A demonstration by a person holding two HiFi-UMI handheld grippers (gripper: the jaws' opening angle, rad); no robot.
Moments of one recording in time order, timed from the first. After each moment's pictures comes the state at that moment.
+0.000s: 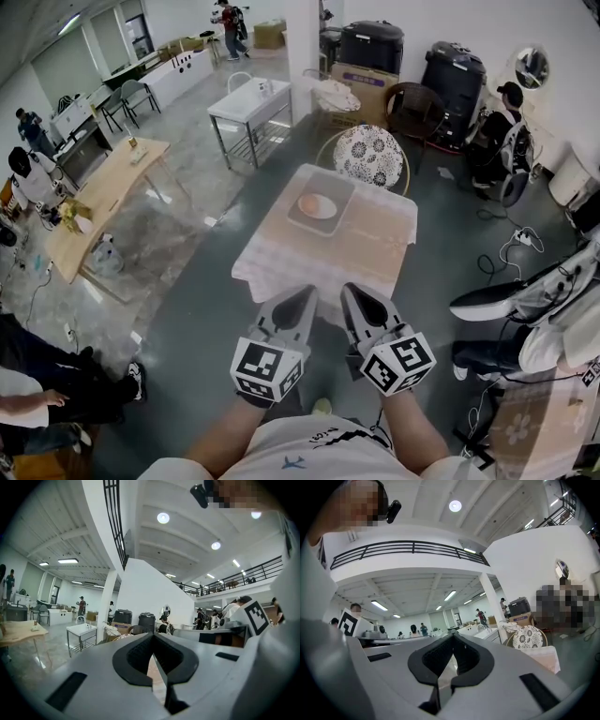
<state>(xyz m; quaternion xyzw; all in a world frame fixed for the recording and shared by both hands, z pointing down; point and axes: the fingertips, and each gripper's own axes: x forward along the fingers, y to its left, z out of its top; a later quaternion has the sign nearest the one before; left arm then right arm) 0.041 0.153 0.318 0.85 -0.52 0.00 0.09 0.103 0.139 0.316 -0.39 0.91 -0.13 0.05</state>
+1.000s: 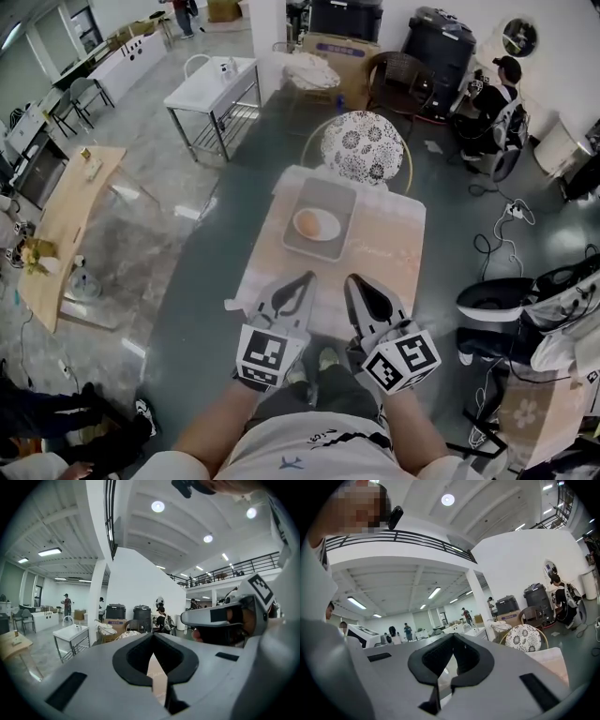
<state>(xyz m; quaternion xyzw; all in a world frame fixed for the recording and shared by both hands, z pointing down) -0.040 -0.075 0.388 0.89 -0.44 0.05 0.08 0.025 -0.066 0.358 -0.47 0.87 -0.15 0.04</state>
